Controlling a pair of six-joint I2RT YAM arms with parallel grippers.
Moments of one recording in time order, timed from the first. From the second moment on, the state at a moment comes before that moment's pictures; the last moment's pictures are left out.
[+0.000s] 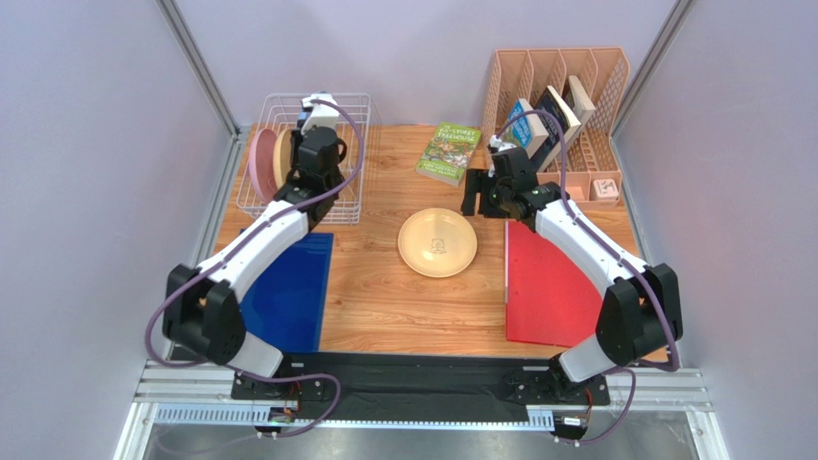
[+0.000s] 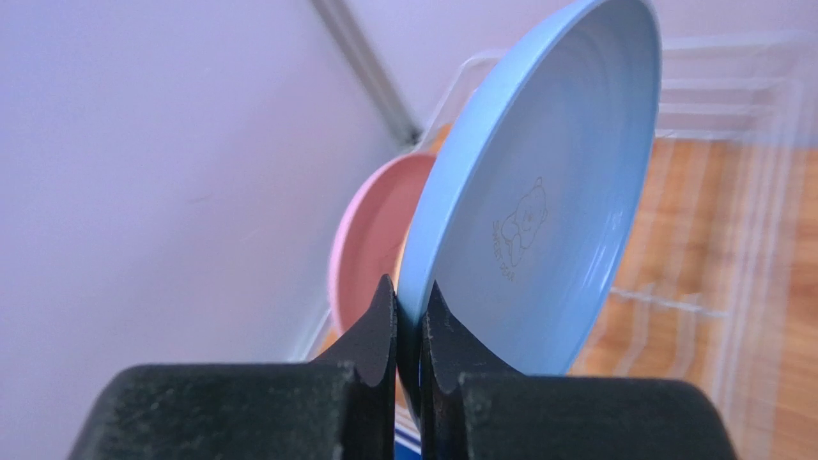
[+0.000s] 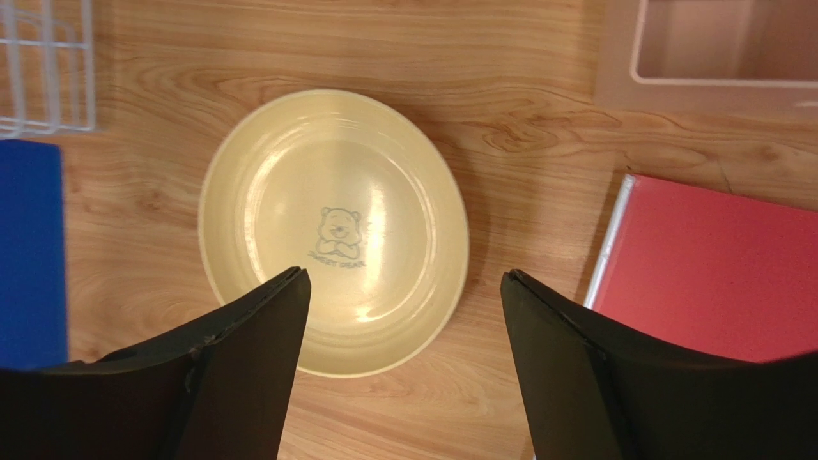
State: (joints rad) left arm -0.43 1.52 1.18 0.22 -0.95 0.30; right arm 0.40 1.52 1.22 -0.51 0.03 0.37
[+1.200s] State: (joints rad) left arm -0.44 1.29 1.10 -0.20 -0.07 -0.41; right arm 0.37 1.68 1.23 -0.03 -0.48 0.56
